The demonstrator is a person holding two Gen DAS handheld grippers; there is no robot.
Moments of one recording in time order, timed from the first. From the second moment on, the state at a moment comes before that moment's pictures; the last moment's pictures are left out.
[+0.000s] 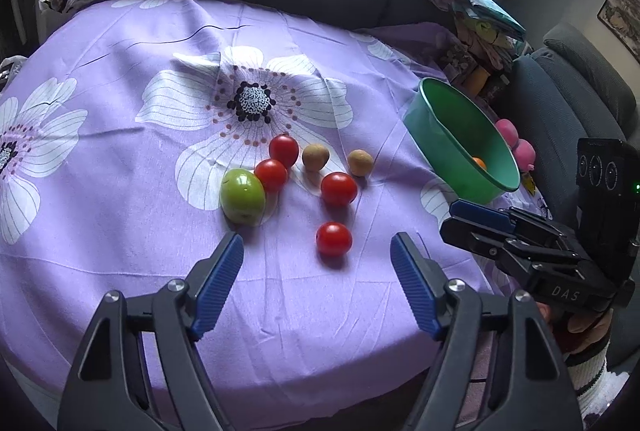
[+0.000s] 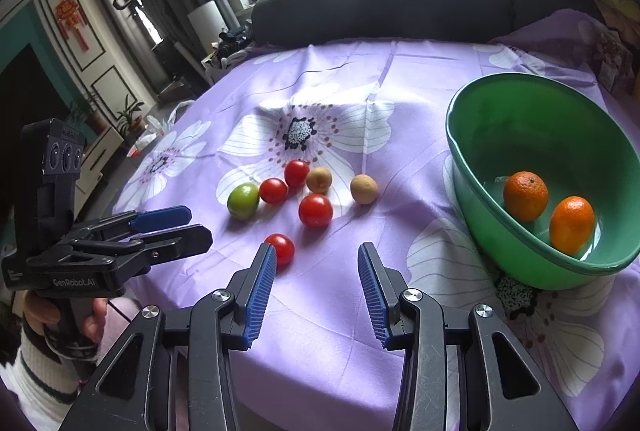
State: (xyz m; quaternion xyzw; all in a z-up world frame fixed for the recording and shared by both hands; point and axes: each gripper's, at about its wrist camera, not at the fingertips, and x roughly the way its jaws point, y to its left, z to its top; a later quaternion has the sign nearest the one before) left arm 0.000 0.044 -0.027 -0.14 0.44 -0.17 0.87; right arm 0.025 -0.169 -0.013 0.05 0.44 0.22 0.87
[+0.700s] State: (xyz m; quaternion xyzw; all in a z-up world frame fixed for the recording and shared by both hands) left arm 0.018 0.050 -0.041 -0.16 0.45 -0.21 0.85; right arm 0.051 -0.114 -0.059 -0.02 0.50 0.26 0.83
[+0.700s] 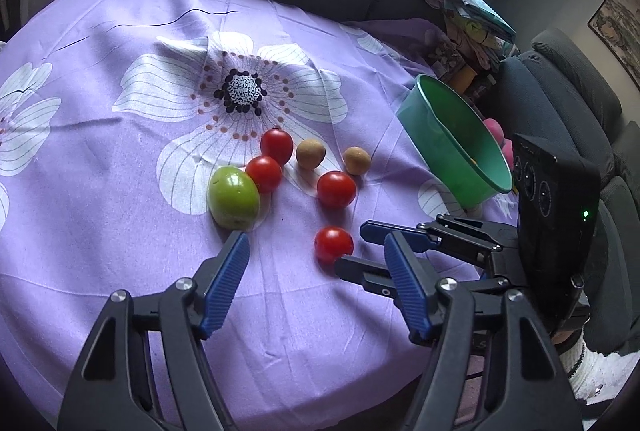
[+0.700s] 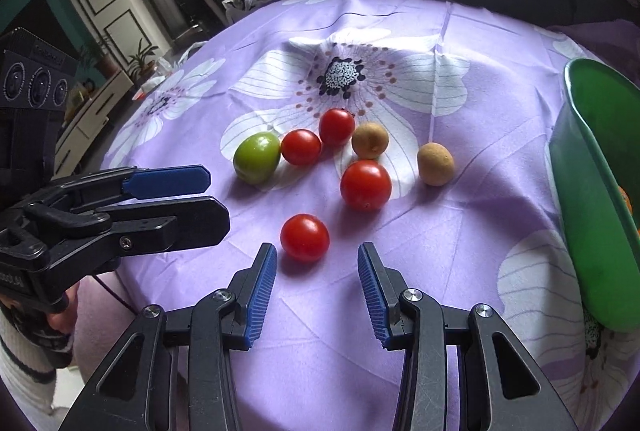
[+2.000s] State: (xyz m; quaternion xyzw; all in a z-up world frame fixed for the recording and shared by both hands) left arm 0.069 -0.001 -0.053 -0.07 0.48 -0.19 0.85; right arm 0.053 -0.163 -0.057 0.01 0.49 0.26 0.83
